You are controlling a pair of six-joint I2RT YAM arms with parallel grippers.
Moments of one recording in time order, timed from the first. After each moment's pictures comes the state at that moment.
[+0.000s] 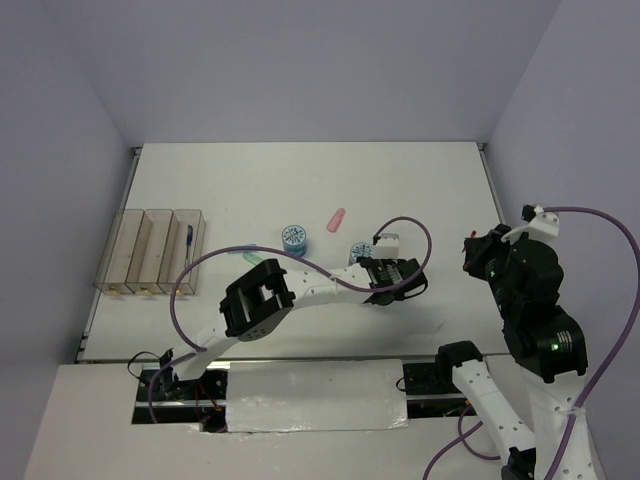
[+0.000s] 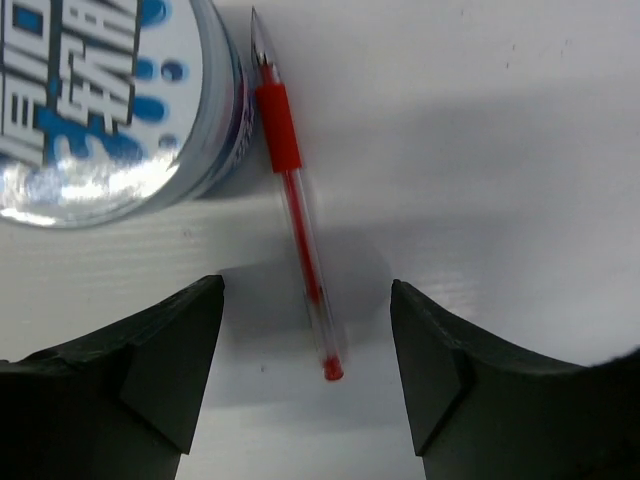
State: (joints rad) left arm -1.19 2.30 1.84 -0.68 -0.56 -1.03; right arm 0.17 0.56 1.13 -0.91 0.25 0.43
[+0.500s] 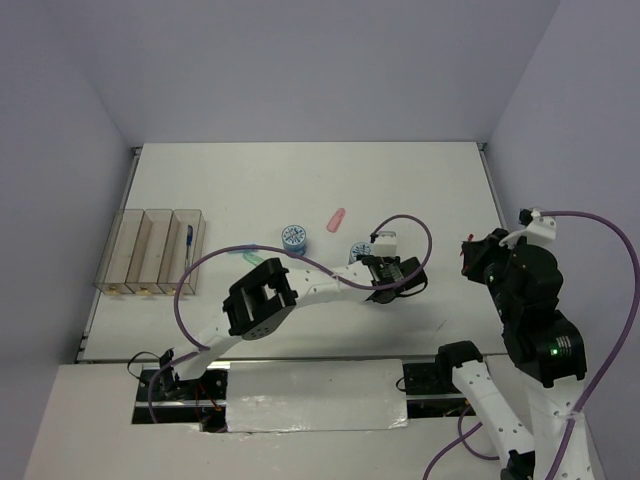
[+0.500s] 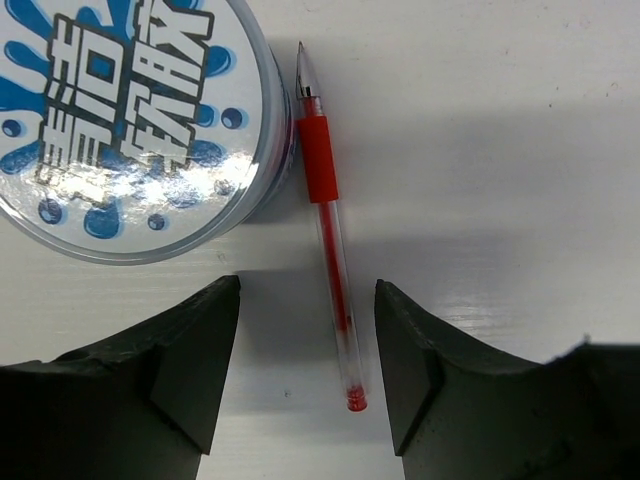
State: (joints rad) left arm -1.17 2.34 1.91 -0.75 -0.61 -1.05; right arm 0.17 0.52 1.10 -0.91 0.22 0.41
